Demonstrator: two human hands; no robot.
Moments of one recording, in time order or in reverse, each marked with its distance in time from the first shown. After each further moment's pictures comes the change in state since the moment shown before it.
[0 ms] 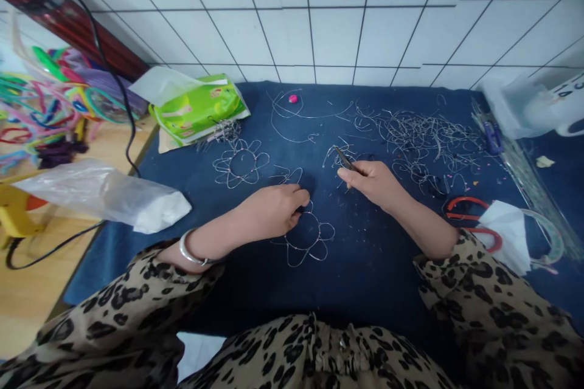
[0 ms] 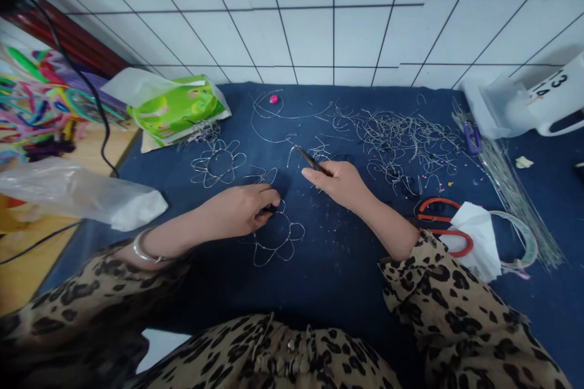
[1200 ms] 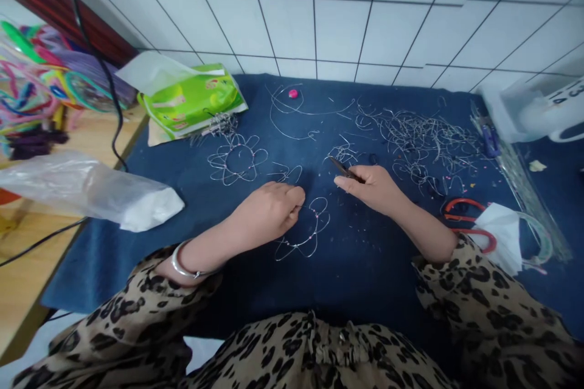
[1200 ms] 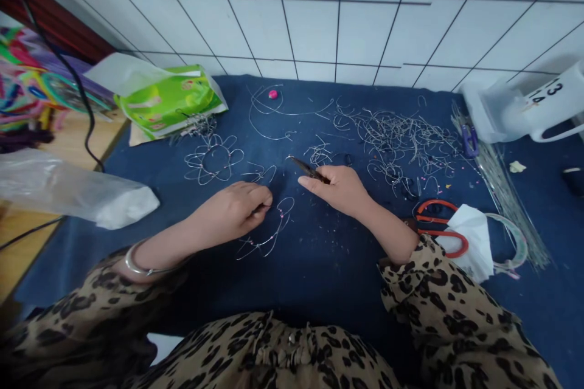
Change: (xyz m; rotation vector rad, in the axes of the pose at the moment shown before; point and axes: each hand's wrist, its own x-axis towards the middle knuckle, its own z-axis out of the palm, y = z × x) left_hand -0.009 0.003 0.006 -0.007 0.152 -0.010; right_hand -0.003 -0.003 0.002 -0.217 -0.077 0.006
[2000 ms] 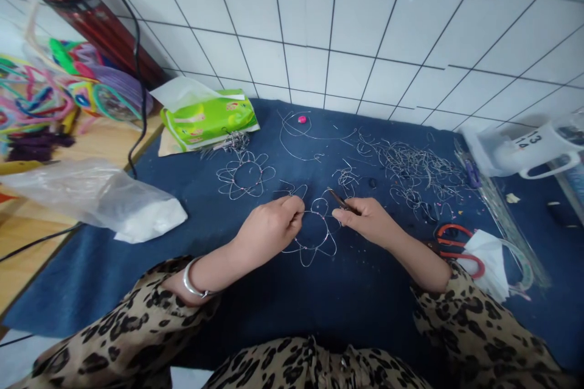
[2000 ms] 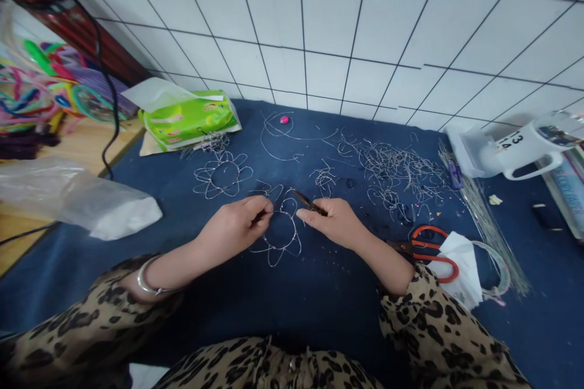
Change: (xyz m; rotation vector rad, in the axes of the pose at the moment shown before) left_hand -0.008 0.003 0.008 -0.171 0.276 -0.250; right_hand -0.009 -0.017 0.011 0.130 -0.144 0.056
